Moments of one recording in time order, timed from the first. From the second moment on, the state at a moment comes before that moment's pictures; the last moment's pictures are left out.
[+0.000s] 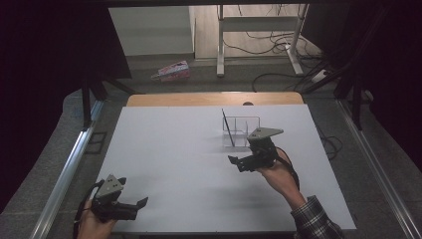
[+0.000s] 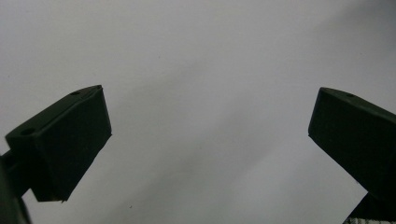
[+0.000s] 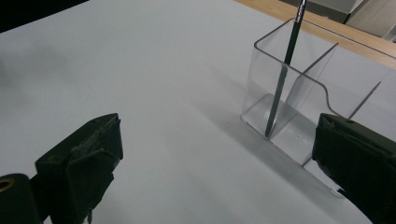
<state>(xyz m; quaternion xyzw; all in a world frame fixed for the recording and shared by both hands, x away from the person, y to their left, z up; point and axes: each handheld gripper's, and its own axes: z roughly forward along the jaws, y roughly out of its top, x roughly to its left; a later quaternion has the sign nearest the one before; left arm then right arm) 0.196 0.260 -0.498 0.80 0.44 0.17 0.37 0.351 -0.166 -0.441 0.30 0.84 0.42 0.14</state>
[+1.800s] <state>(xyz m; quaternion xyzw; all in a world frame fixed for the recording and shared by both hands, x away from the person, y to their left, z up) 0.196 0.260 -0.498 0.80 0.44 0.17 0.37 0.311 -0.205 -0.453 0.31 0.85 0.40 0.15</state>
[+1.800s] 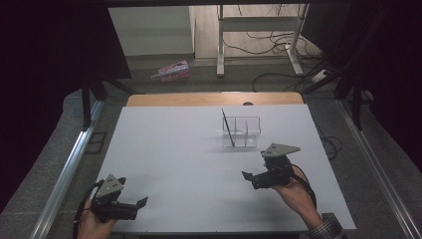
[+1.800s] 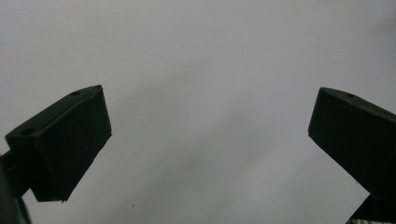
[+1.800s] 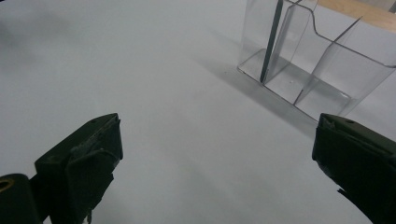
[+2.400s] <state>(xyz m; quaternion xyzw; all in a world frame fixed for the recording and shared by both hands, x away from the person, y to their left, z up) 0.197 0.260 -0.498 0.80 0.44 0.17 0.37 0.299 -0.221 -0.458 0.32 0.85 0.40 0.15</state>
